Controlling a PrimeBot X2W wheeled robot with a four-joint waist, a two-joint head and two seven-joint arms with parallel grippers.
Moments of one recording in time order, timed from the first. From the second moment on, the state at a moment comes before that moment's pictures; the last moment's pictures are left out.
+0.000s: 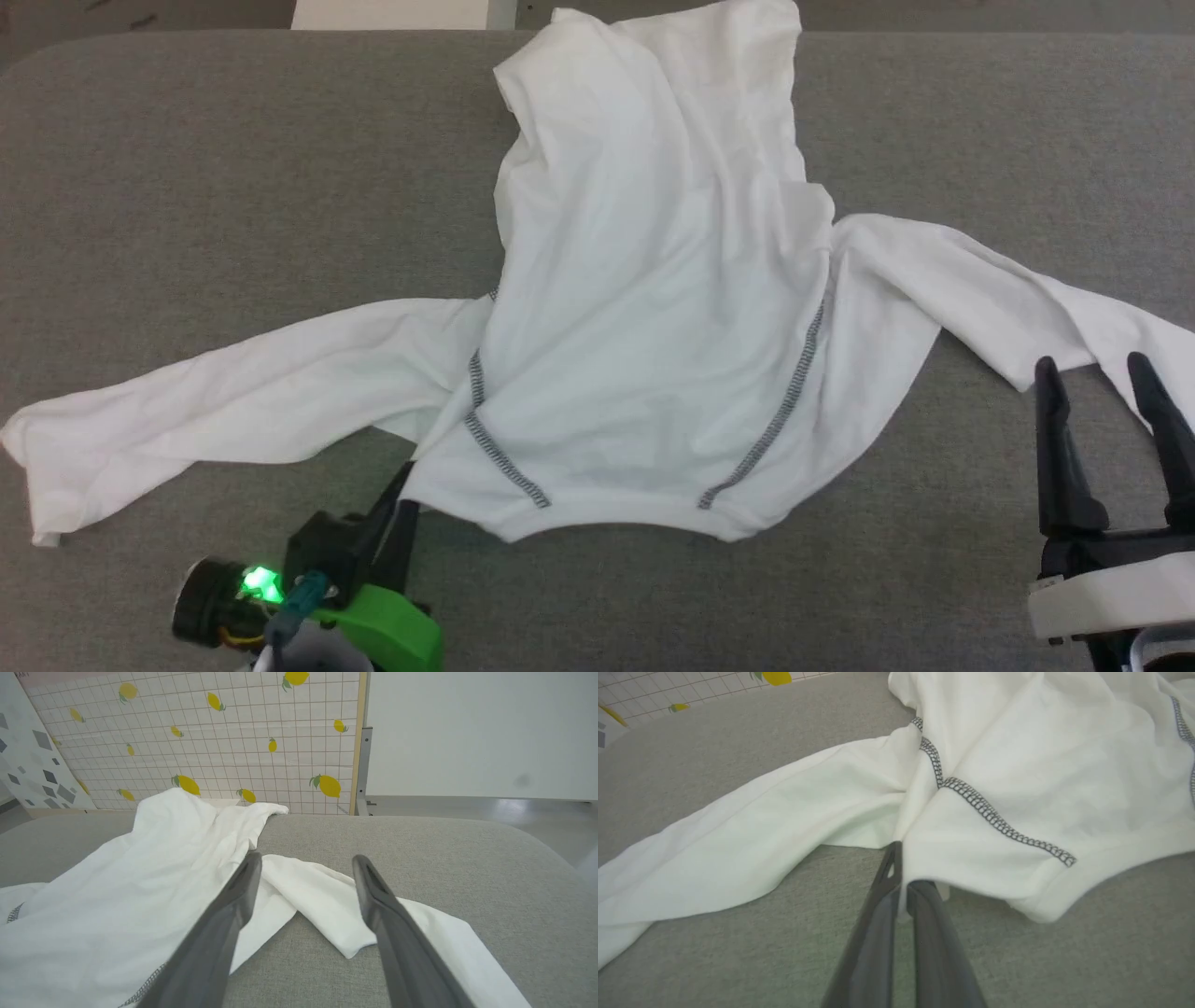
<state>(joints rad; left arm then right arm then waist) 0.02 0.33 -0.34 -0.06 -0.21 0.08 -0.02 0.13 -0.05 -0.14 -0.42 0.13 0.13 0.06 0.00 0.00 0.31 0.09</state>
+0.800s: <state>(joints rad) -0.01 0.28 -0.36 -0.16 -0.22 0.13 -0.03 -0.06 -0.73 0.37 -0.28 0.17 0.13 0.38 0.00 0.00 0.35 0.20</state>
